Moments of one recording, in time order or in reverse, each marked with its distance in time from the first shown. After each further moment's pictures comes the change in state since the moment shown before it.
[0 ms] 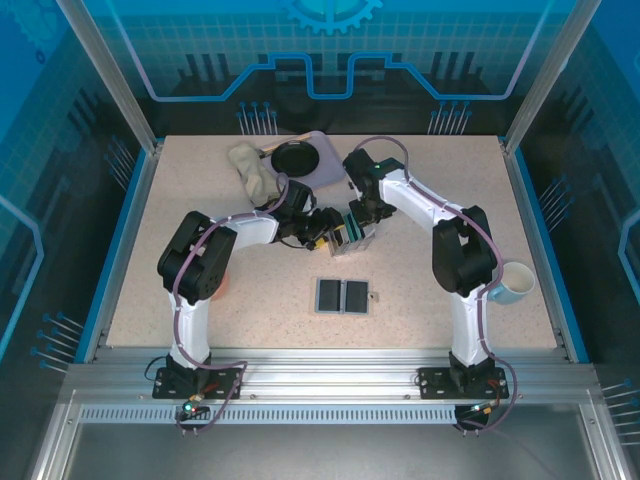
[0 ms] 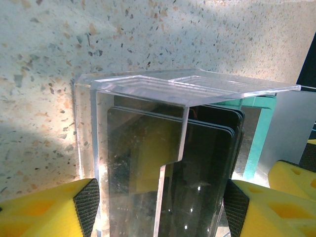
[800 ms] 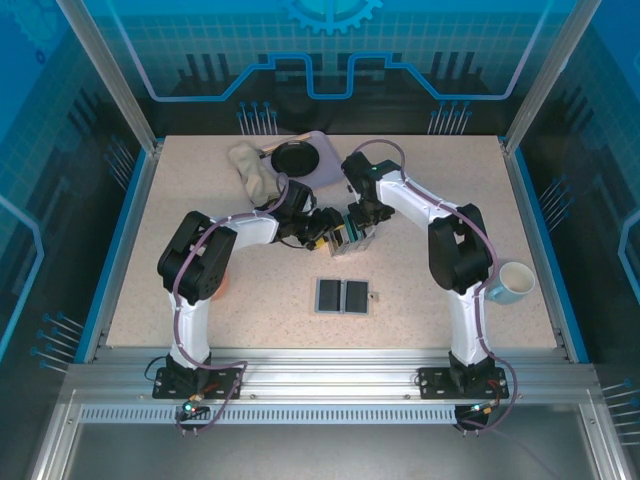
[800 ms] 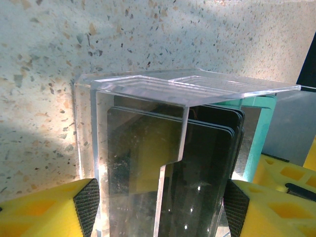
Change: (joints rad) left arm 0.000 0.000 0.000 0.000 0.000 0.000; right arm 0.000 0.032 0.002 0.004 0.003 0.000
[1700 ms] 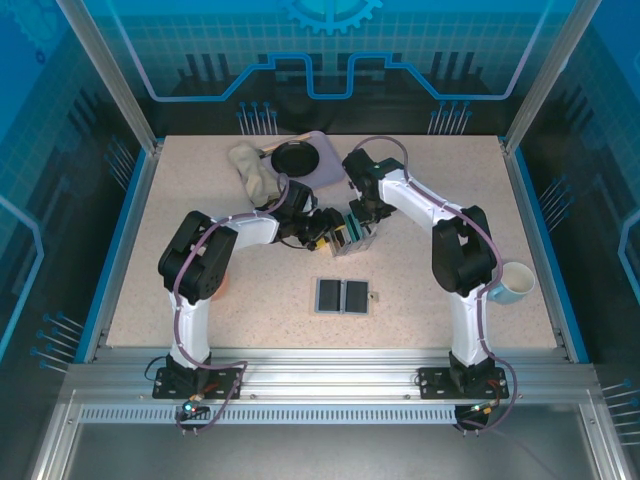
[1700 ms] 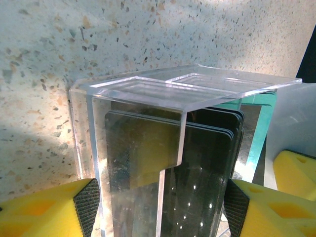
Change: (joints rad) left arm 0.000 0.005 0.000 0.006 0.015 0.000; right arm 0.001 -0.030 0.000 -0.001 0.026 -0.005
